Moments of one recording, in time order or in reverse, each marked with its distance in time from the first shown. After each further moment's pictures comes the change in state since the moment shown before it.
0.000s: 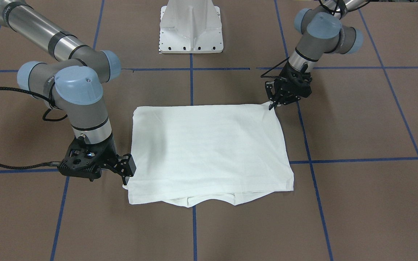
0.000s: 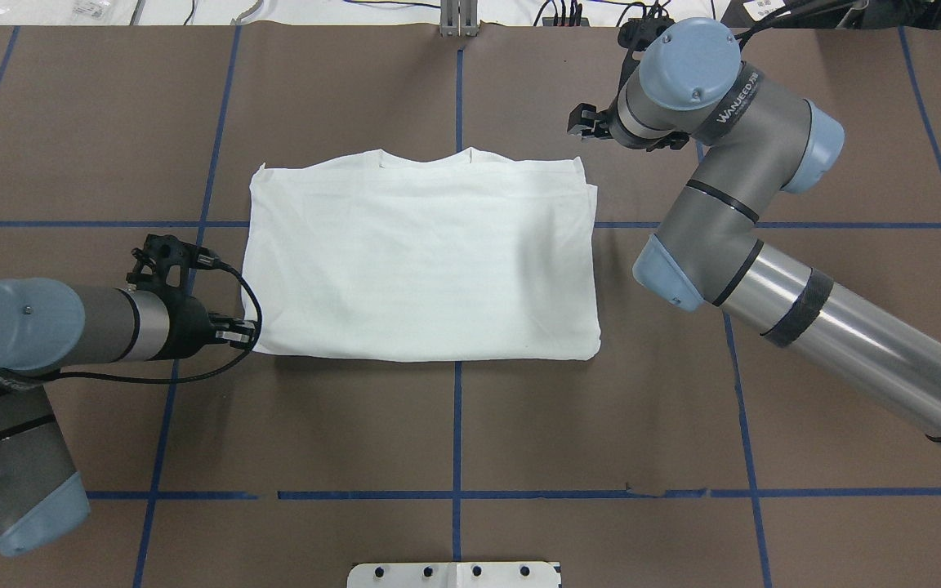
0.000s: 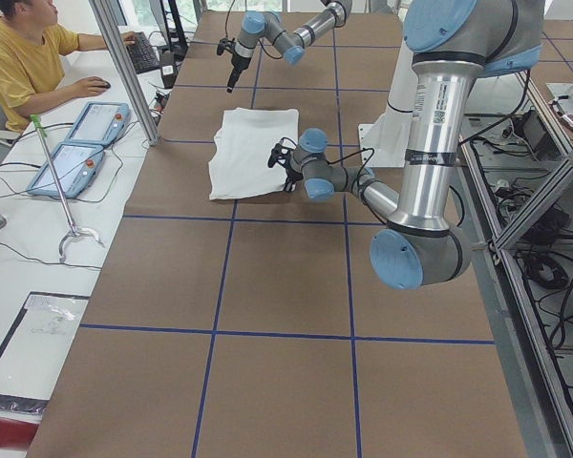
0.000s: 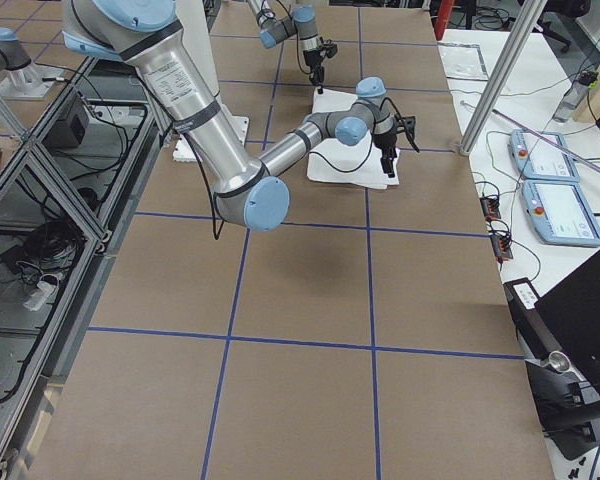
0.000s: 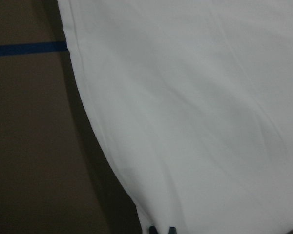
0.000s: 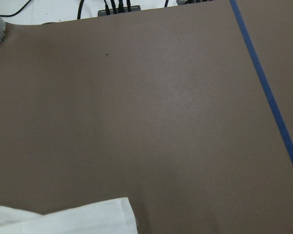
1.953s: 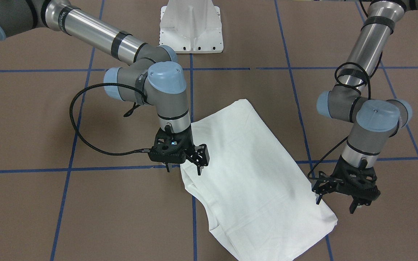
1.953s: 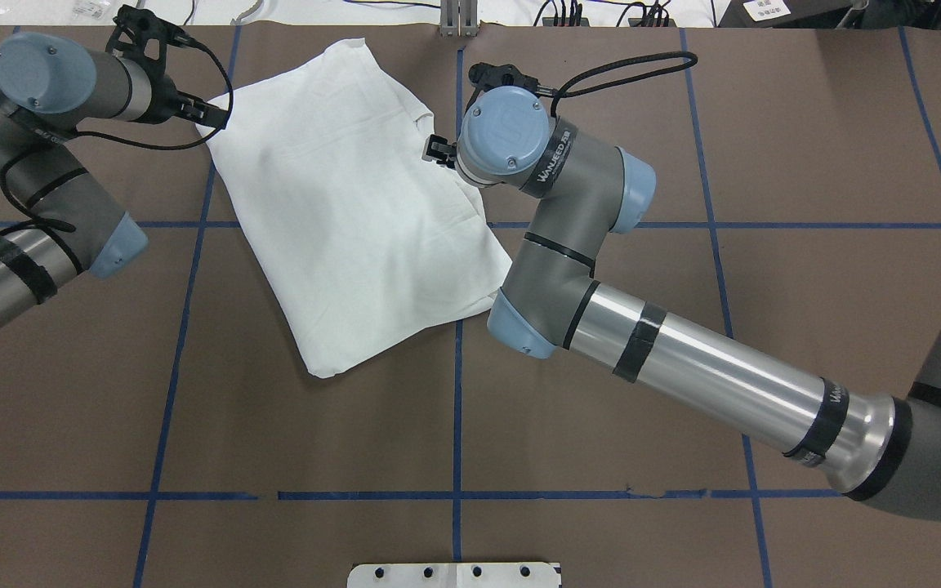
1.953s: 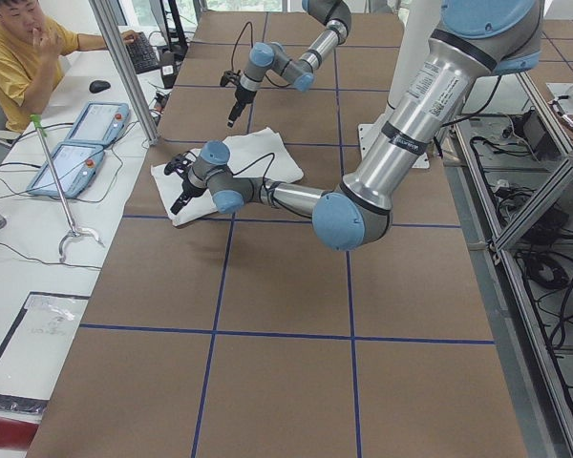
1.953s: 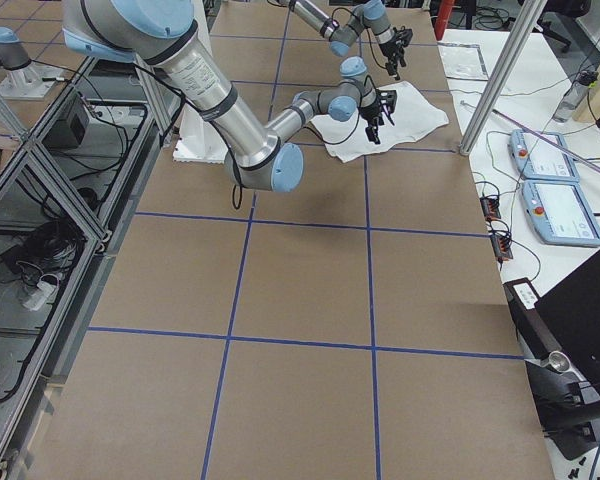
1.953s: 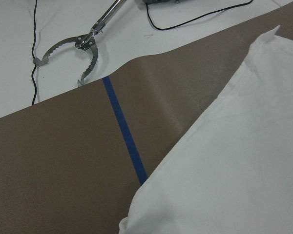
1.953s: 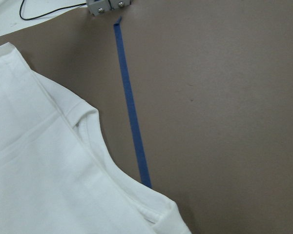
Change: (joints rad) left arm -0.385 -0.457 0.714 -0.169 -0.014 0.355; right arm -0.186 0.284 -0.319 0.199 -0.145 0.231
